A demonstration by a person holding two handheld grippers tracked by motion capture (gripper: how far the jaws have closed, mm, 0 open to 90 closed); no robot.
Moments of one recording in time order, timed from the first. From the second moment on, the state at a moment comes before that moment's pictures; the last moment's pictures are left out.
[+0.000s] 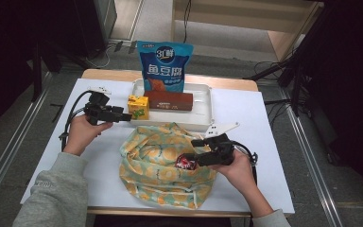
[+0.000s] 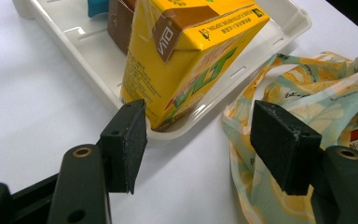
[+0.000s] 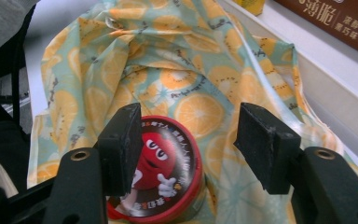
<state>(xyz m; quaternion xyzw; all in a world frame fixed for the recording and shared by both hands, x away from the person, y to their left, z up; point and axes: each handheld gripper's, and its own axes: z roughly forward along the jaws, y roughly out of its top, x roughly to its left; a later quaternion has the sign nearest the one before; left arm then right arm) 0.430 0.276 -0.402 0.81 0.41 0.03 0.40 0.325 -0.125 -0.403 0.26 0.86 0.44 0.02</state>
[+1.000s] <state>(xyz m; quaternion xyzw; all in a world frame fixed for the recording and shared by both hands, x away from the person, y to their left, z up) 0.431 0.275 -0.404 0.82 0.41 0.03 0.40 0.308 -0.107 -0.416 0.24 0.88 0.42 0.02</state>
